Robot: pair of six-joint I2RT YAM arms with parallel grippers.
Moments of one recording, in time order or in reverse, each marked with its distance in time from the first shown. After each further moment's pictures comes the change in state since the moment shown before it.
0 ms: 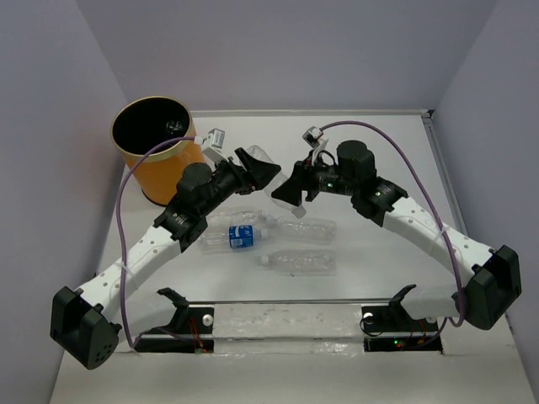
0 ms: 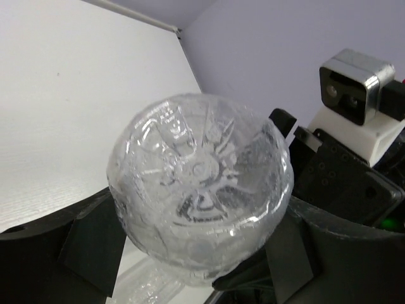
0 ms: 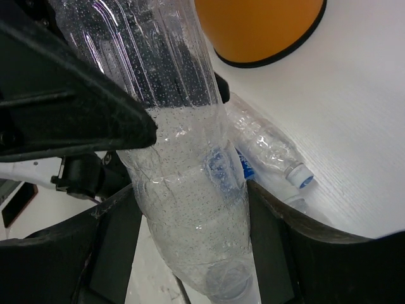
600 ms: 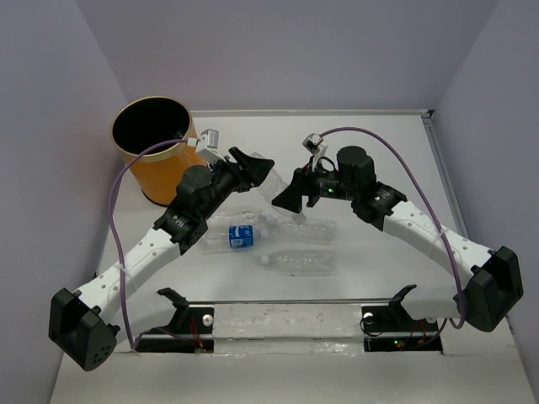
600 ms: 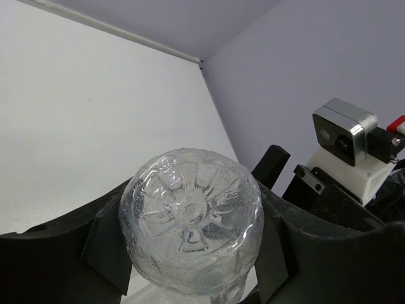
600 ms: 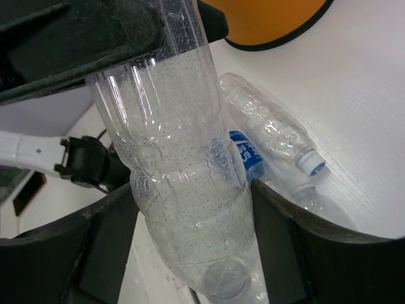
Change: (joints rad) left arm -0.013 -0.016 -0.028 0.053 -0.171 0.019; right arm 0.011 -0.013 -0.065 0.025 -0.038 0.021
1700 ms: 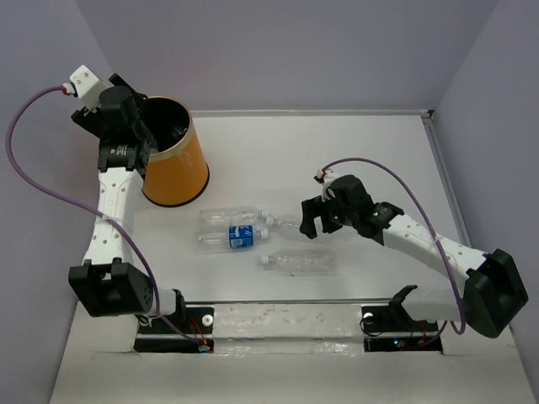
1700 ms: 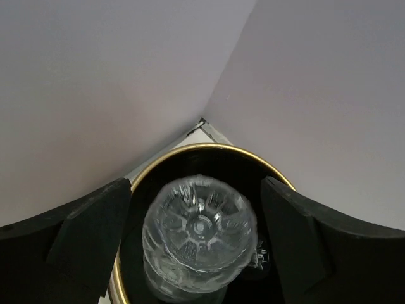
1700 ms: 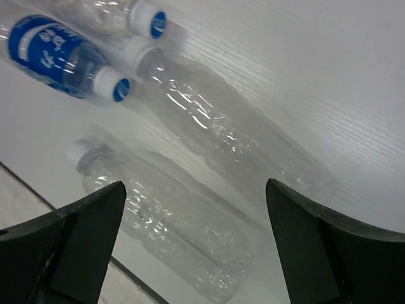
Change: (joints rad) left arm 0.661 0.336 0.658 -0.420 -0.608 0.399; right arm 0.000 -0.079 -0.221 -0.267 0.371 -0.129
